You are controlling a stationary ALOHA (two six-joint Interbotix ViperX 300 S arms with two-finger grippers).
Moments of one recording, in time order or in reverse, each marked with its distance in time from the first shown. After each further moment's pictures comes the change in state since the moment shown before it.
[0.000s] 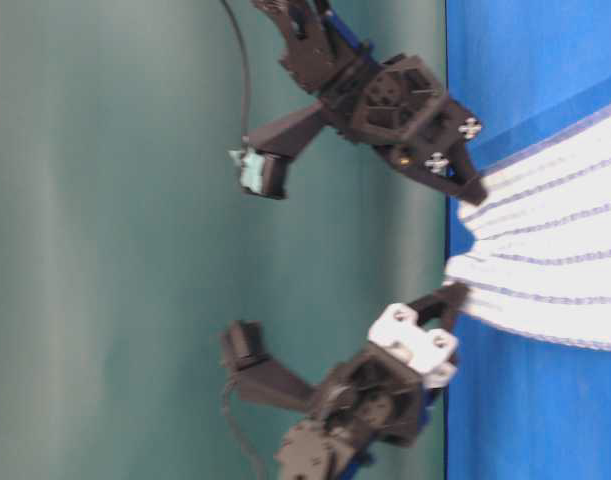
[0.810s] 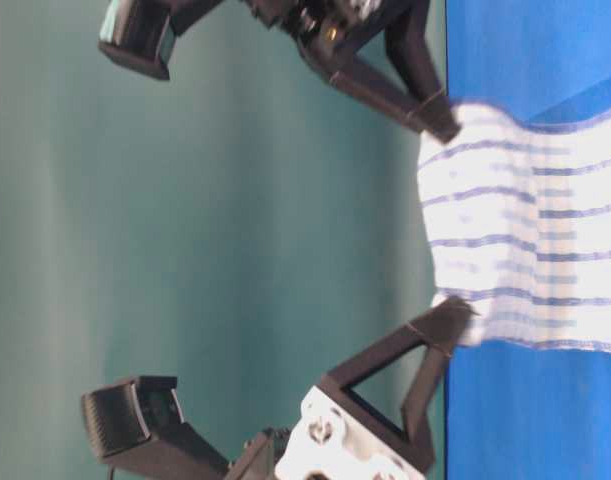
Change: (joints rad) left arm -0.383 -0.222 0.075 -0.002 0.166 -0.135; right arm 0.339 -0.345 0.241 0.117 0.014 0.002
